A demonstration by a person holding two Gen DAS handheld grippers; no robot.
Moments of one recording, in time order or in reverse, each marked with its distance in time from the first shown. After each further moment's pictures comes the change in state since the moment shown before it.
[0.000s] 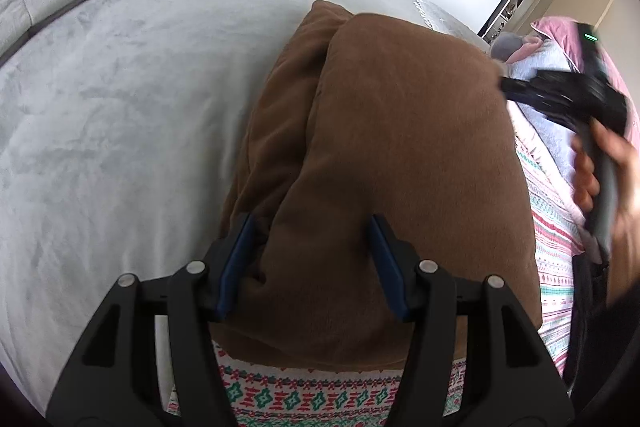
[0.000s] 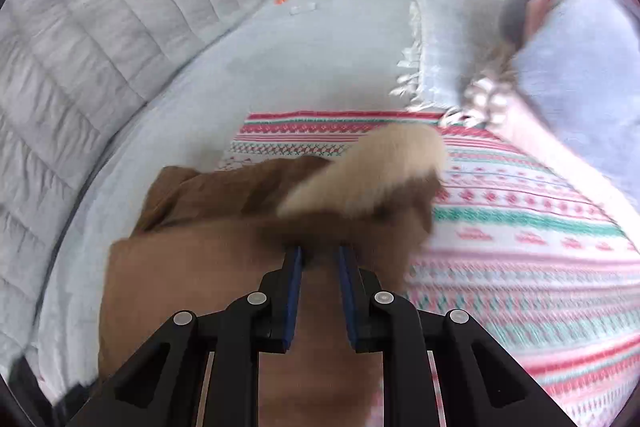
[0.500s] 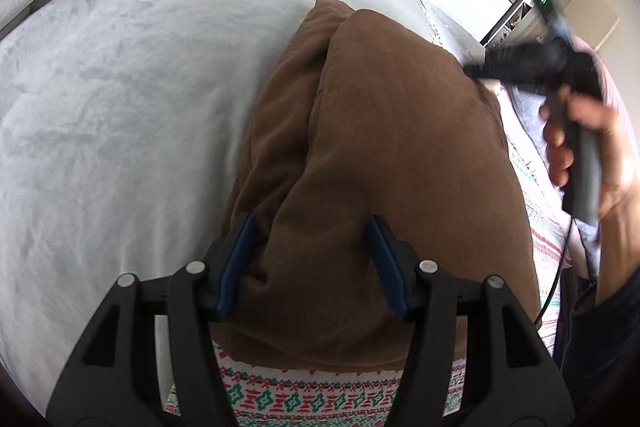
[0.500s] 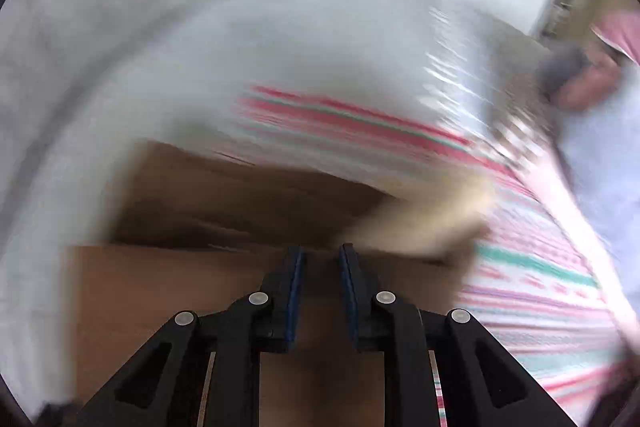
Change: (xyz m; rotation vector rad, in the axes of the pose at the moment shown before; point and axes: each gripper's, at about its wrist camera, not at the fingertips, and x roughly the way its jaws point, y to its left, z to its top) left arm 0.002 0.008 0.001 -0.064 0.017 -0.038; right arm 0.024 0.096 0.018 -0.197 0.029 -0.105
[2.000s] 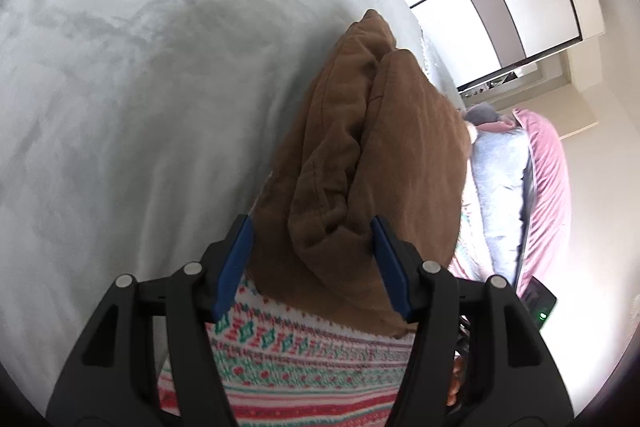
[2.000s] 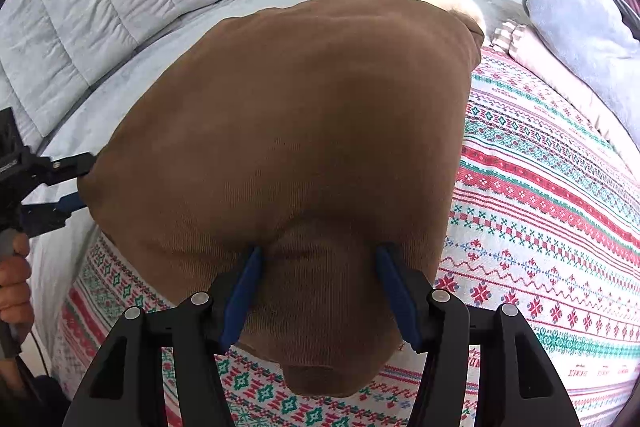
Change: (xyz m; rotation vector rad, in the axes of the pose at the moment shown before) left arm -0.036 0.069 -0.026 -0.321 0.060 -0.251; right arm -0.072 -0.008 -0.249 -0.014 -0.028 0.074
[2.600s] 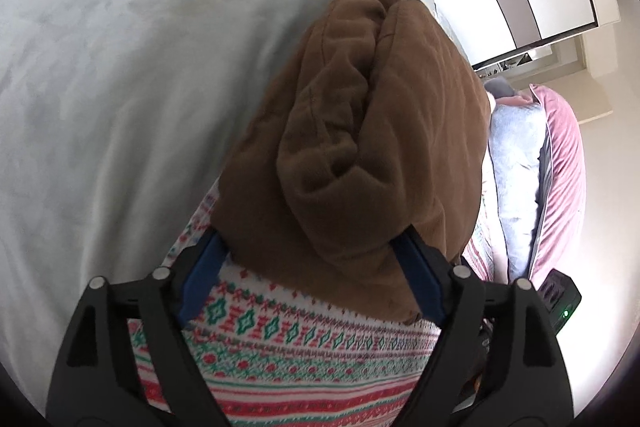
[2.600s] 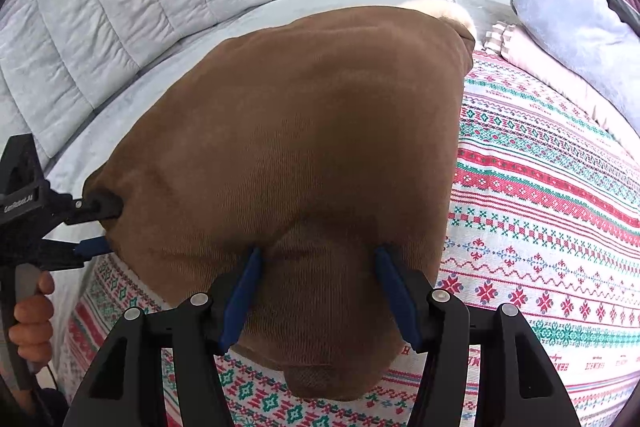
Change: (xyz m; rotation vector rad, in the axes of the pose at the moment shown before) left arm 0.034 -0.013 -0.014 0.004 0.074 0.065; right arm -0.005 -0.009 -0.011 0.047 -0.080 0.034
